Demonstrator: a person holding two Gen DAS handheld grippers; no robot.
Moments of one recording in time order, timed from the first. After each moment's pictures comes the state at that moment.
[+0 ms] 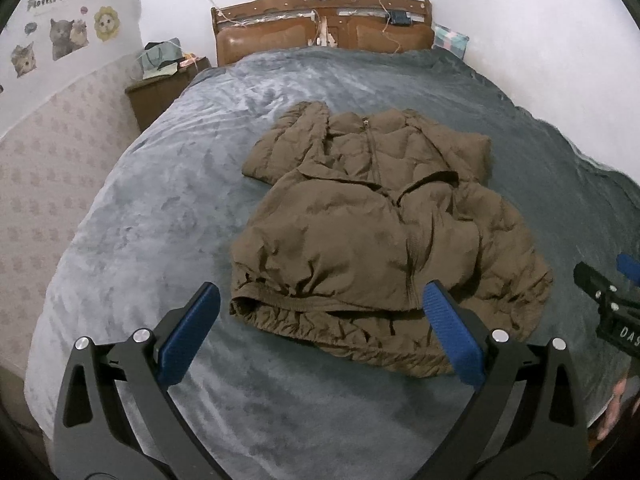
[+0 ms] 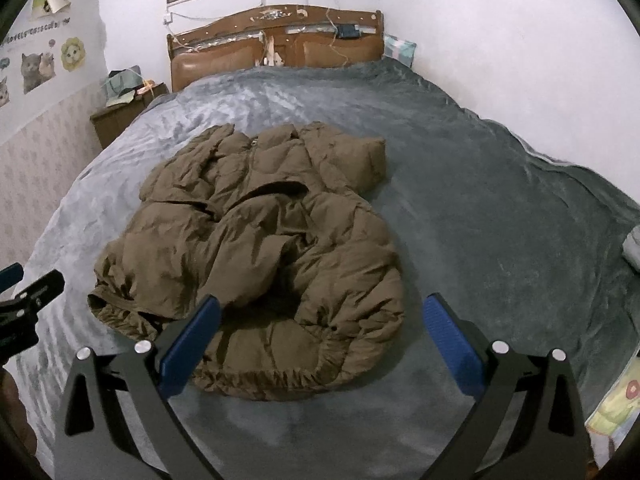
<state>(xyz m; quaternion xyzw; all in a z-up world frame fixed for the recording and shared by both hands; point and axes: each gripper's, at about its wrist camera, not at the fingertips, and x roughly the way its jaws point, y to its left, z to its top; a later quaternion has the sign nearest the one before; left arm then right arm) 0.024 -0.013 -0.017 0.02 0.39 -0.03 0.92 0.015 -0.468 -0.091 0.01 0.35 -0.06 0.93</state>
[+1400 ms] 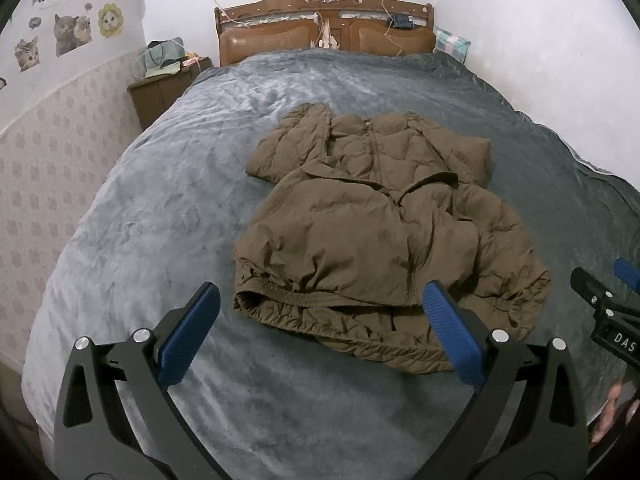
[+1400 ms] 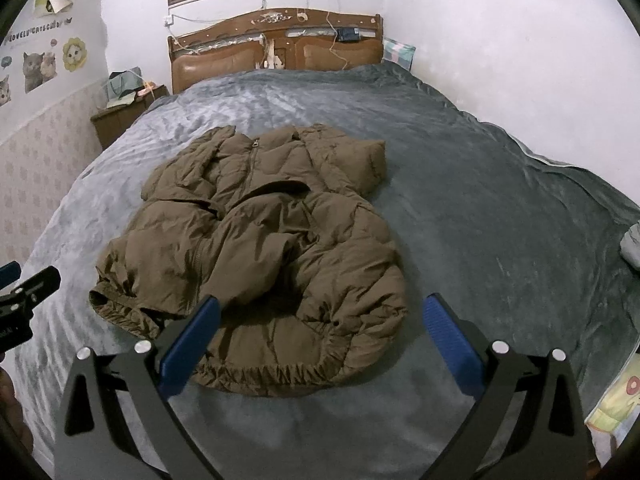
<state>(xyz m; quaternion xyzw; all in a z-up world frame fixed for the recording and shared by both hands) 0.017 -0.007 -0.018 0.02 0.39 -0.02 0.92 0.008 -0.465 -0.095 0.02 0.35 -0.06 0.93</state>
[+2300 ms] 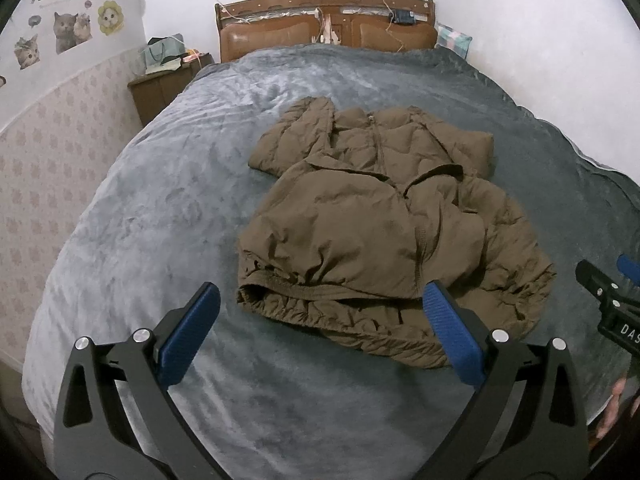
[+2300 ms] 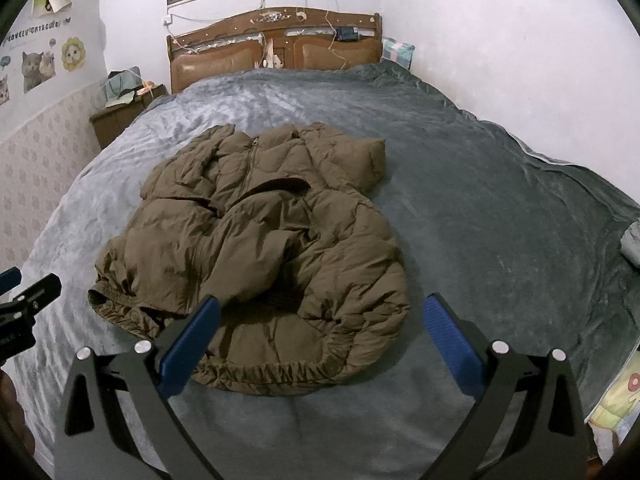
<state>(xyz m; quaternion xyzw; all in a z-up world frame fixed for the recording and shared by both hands) 0.016 -0.001 -0.028 0.02 0.39 -0.02 0.92 0.004 -0.464 -0.097 0.02 0.35 -0.06 0.93</state>
